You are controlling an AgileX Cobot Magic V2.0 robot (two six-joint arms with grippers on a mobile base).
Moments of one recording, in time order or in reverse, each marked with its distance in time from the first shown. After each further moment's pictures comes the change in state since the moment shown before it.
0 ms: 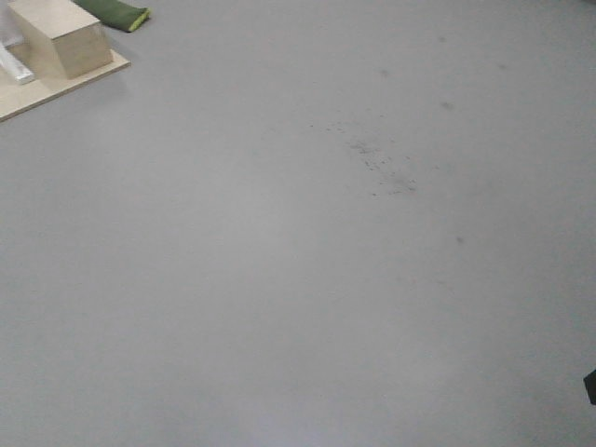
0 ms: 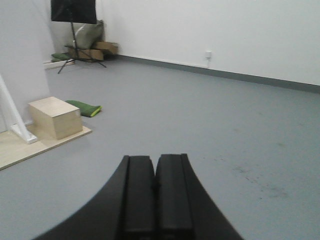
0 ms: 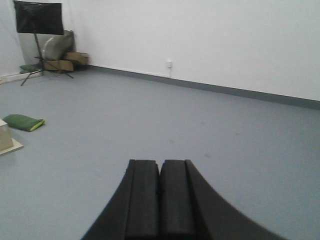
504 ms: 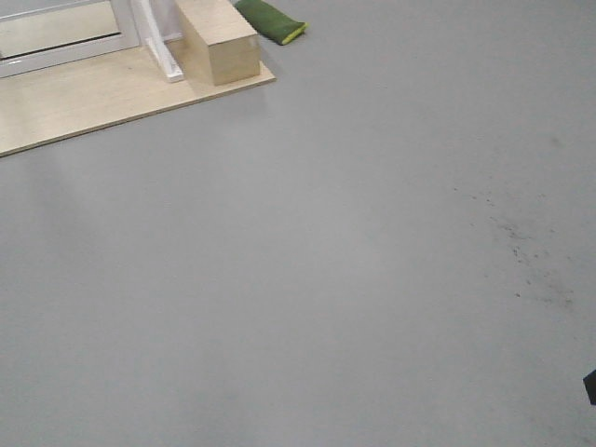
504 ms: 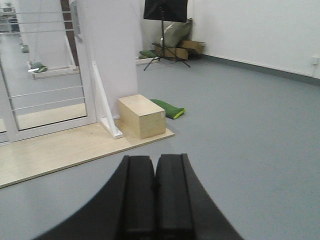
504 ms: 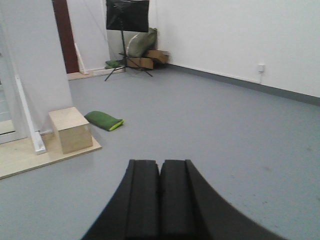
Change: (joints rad) left arm 0.000 0.000 0.000 0.000 0.000 0.000; right arm 0.000 0.000 0.000 0.000 0.000 0.000
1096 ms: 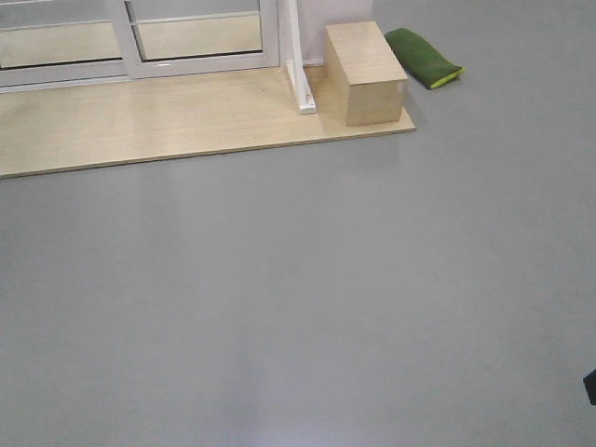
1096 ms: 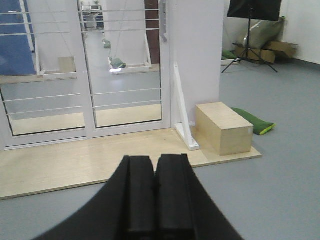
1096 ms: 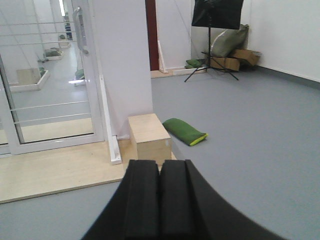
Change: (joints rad) left arm 0.000 0.000 0.000 0.000 0.000 0.000; right arm 0.000 0.000 0.000 0.000 0.000 0.000
